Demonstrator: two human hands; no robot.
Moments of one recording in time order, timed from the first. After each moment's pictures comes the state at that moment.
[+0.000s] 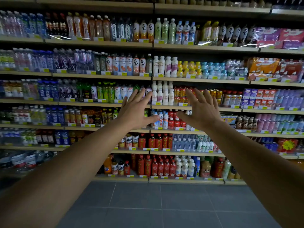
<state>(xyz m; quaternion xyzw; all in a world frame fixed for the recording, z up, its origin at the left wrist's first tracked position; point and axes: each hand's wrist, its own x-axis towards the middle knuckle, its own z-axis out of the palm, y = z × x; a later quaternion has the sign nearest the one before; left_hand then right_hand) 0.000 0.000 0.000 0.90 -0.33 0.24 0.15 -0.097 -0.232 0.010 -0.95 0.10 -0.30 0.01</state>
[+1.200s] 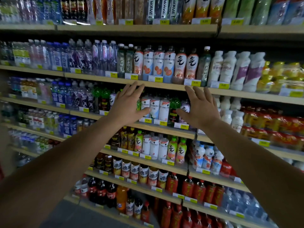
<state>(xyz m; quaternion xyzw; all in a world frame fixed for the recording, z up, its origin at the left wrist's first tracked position) 0.544 0.036 0.013 0.92 -0.20 0.31 0.16 0.503 -0.223 0.029 -0.95 -0.04 -0.32 0.06</state>
